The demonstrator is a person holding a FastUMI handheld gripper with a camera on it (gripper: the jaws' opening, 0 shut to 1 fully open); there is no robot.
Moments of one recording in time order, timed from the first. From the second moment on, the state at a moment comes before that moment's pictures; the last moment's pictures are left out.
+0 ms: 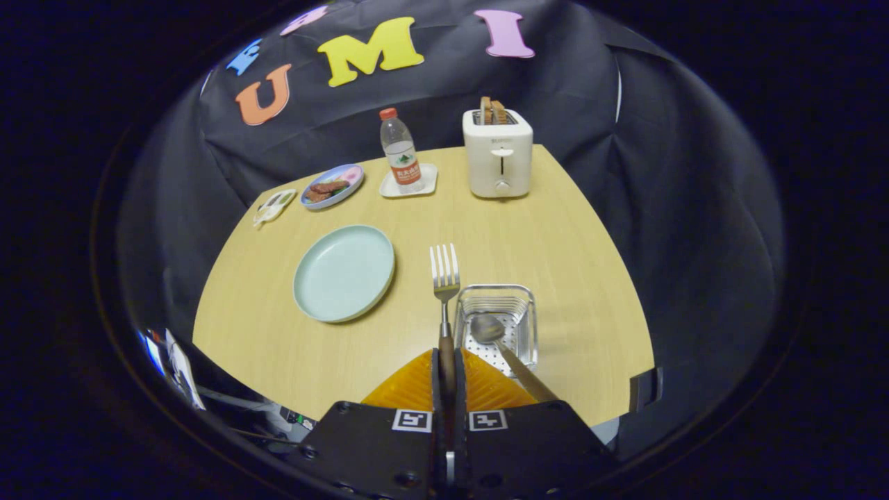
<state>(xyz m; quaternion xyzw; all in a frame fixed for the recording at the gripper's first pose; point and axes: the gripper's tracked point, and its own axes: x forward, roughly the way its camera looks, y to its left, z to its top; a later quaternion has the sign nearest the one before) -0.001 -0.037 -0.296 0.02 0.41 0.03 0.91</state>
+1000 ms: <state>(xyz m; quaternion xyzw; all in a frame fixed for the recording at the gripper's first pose) -0.010 -0.067 -0.280 0.07 0.56 0.01 0.83</state>
